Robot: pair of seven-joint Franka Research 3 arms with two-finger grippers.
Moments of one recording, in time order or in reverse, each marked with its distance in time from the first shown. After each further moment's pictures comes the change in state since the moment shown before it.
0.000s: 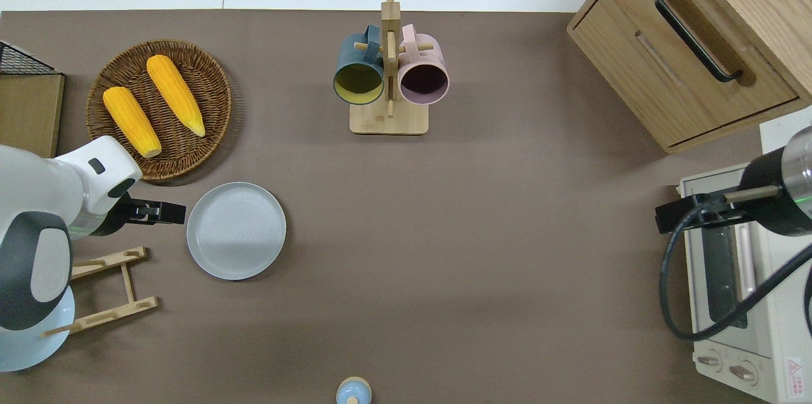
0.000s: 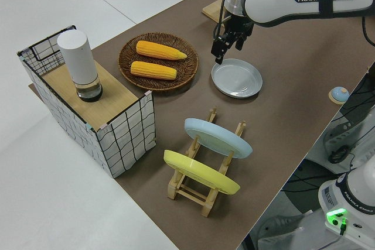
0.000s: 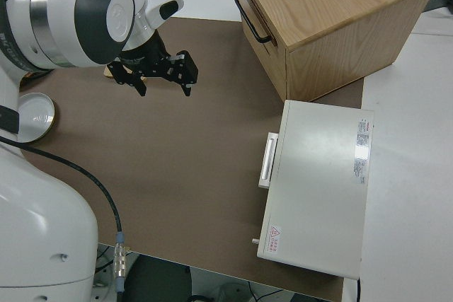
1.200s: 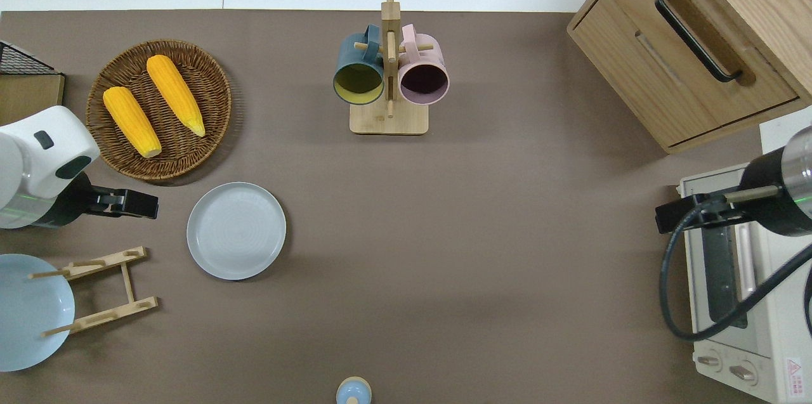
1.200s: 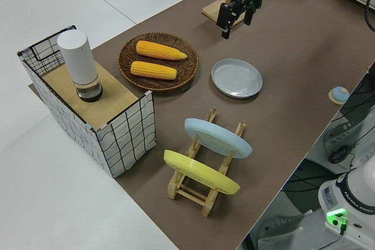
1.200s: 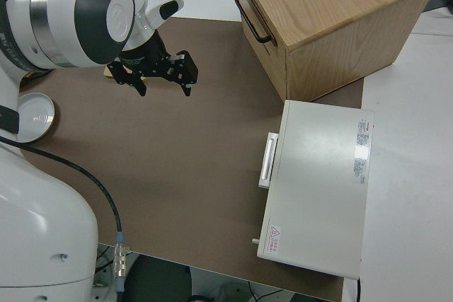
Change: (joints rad) left arm -0.006 0.002 -0.003 0.237 0.000 -0.277 0.003; right arm 0.000 0.000 0.000 0.000 0.000 0.000 0.000
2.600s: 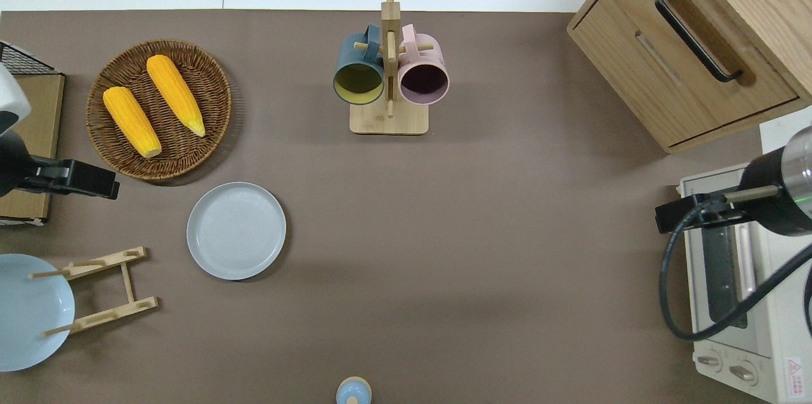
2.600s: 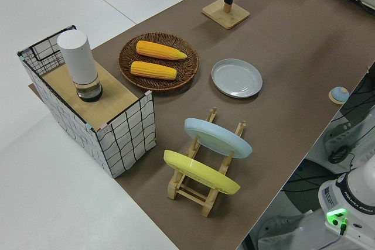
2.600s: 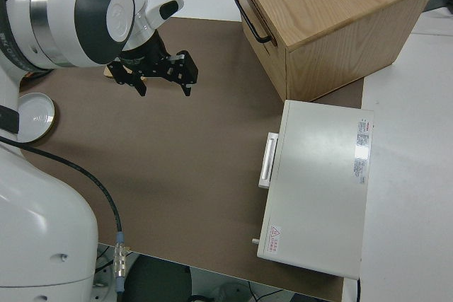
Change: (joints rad) left arm -0.003 0.090 -0.001 0.358 0.000 -0.268 0.009; right arm 0.000 0.000 0.000 0.000 0.000 0.000 0.000
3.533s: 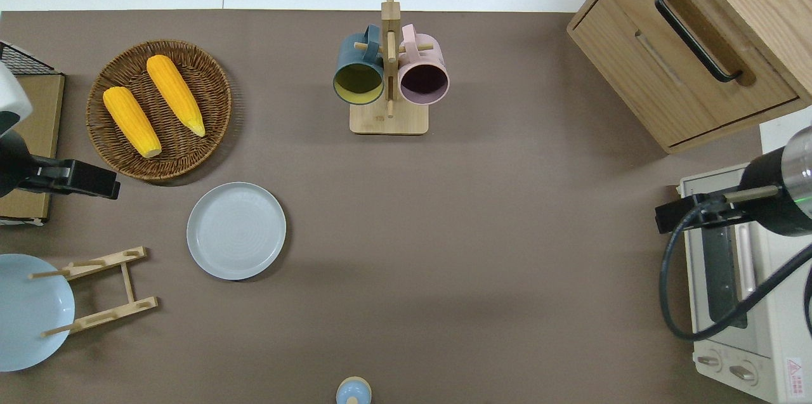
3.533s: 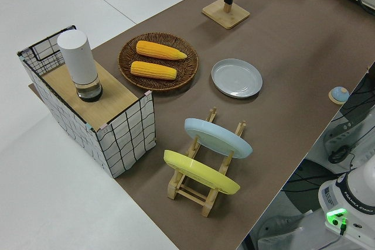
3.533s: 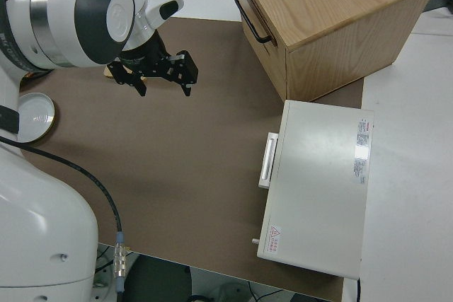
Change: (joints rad) left arm 0.000 0.001 -0.001 0.001 0.000 0.000 0.001; right arm 0.000 0.000 0.000 0.000 0.000 0.000 0.000
